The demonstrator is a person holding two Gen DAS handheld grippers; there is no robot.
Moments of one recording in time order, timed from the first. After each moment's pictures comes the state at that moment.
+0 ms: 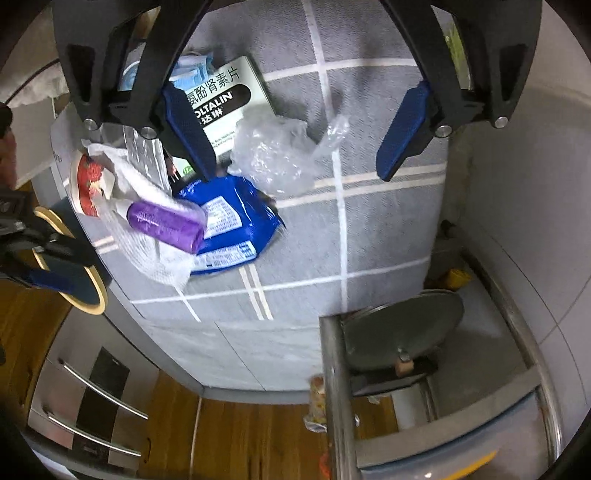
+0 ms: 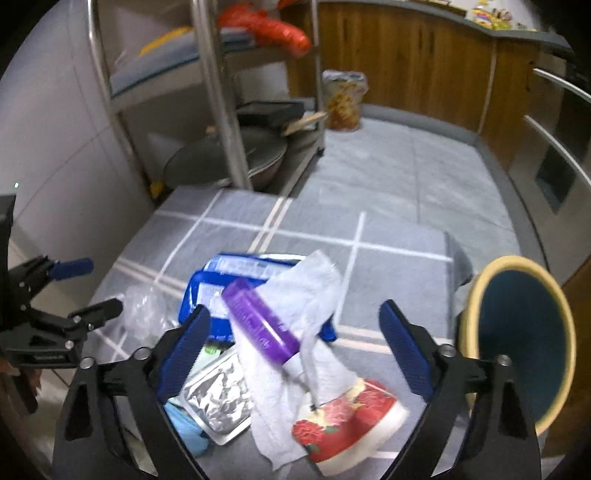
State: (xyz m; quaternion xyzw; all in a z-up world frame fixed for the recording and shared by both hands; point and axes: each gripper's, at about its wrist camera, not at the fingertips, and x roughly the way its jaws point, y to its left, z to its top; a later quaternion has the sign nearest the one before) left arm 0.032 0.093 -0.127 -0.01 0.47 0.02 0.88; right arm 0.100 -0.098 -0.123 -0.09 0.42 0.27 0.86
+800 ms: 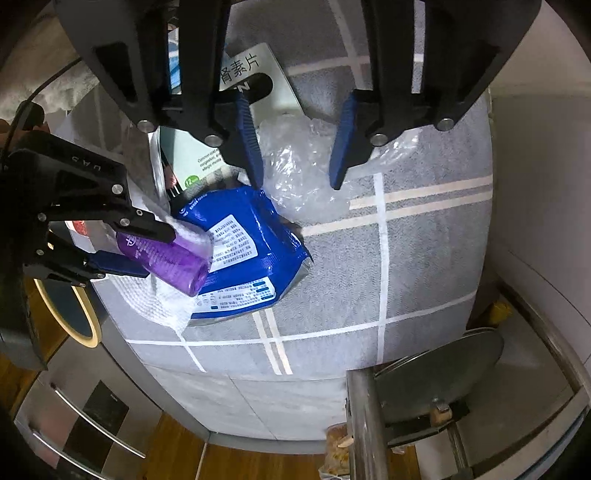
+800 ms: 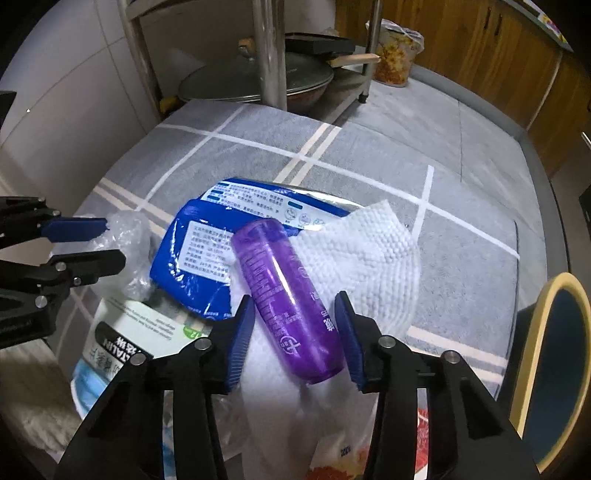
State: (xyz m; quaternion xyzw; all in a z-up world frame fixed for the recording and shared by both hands) left arm 0.072 0.081 -0.167 -0.03 0.56 -0.01 0.83; right arm 0.124 -0.044 -0.193 -0.18 0.49 0.30 0.80
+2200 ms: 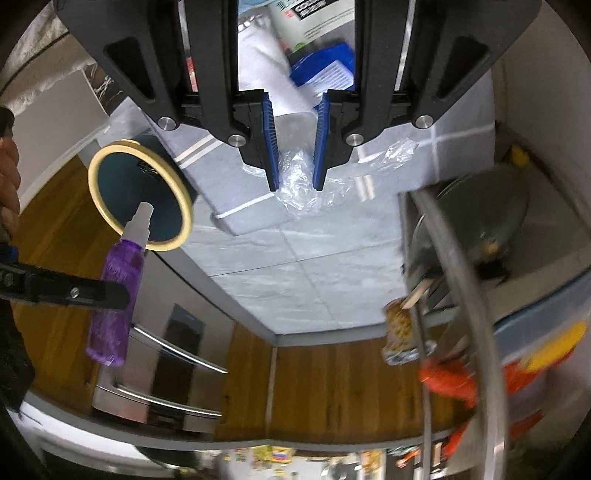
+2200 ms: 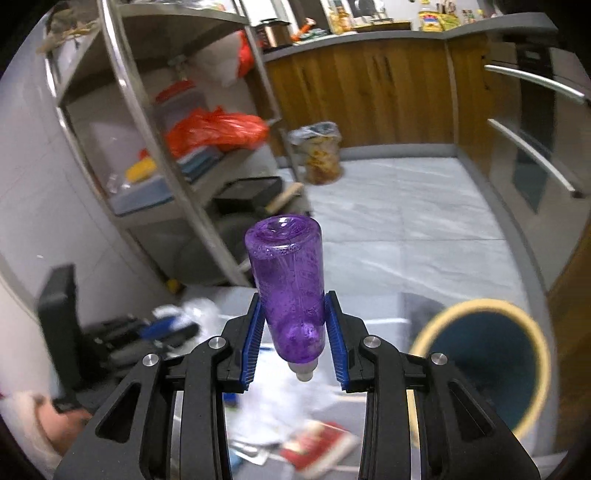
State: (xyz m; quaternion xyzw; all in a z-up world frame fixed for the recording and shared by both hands) left arm 0.108 -0.003 -0.037 0.02 0.37 -0.11 0.92; right arm 0.137 -0.197 -0.003 0.04 0.37 0.24 0.90
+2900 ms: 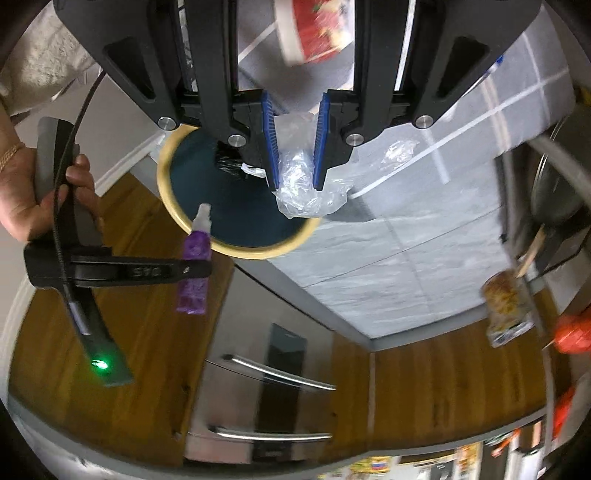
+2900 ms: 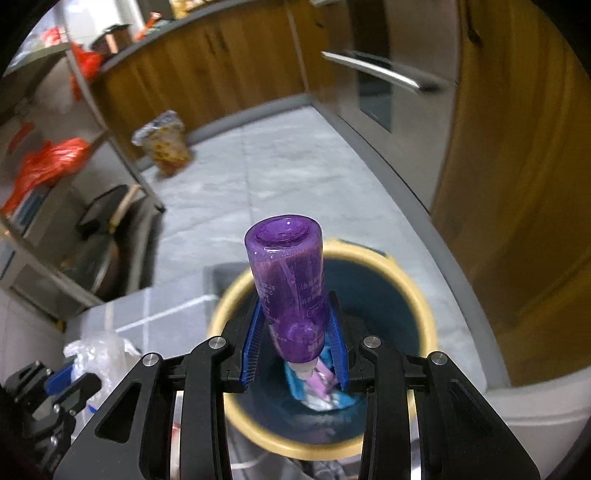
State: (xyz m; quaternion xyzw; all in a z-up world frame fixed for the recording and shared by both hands) left arm 0.147 -0.173 -0.065 0.06 0.37 -0.26 0.89; right arm 0.198 -0.370 -0.088 0.11 0.45 0.01 0.89
